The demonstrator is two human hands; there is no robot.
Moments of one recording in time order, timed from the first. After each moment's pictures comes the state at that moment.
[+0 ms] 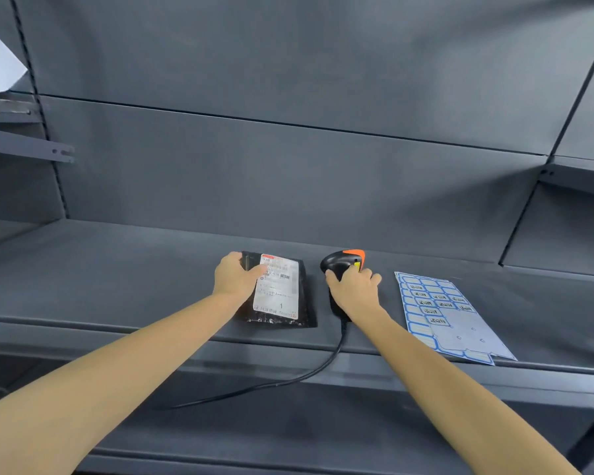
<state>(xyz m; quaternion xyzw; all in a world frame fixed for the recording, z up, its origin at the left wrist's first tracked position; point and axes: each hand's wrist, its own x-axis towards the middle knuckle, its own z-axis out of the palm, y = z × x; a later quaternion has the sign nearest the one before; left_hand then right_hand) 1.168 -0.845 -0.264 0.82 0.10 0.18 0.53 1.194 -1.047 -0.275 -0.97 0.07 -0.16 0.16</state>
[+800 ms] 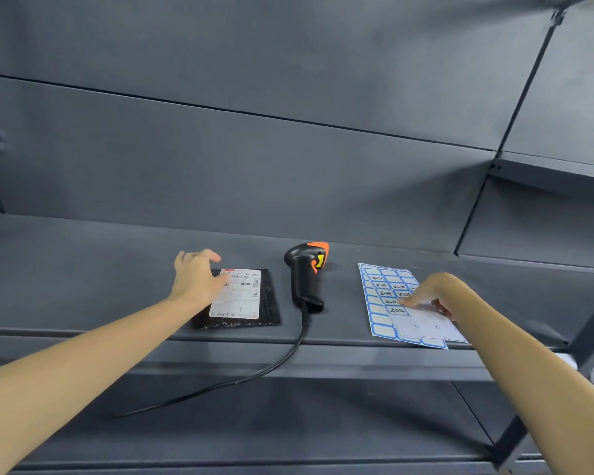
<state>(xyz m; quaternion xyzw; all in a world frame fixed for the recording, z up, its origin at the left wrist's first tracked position) 1.178 -0.844 -0.281 0.92 0.04 0.19 0.35 1.186 -1.240 -0.224 -0.93 0.28 0.21 0.07</state>
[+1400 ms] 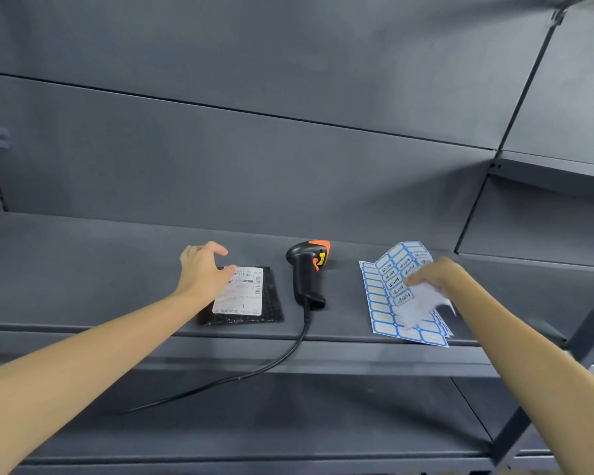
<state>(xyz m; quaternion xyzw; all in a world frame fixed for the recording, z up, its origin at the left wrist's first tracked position) 1.166 -0.853 -0.269 0.89 0.03 0.20 0.40 1.184 -1.247 -0.217 -0.90 0.24 0.00 0.35</state>
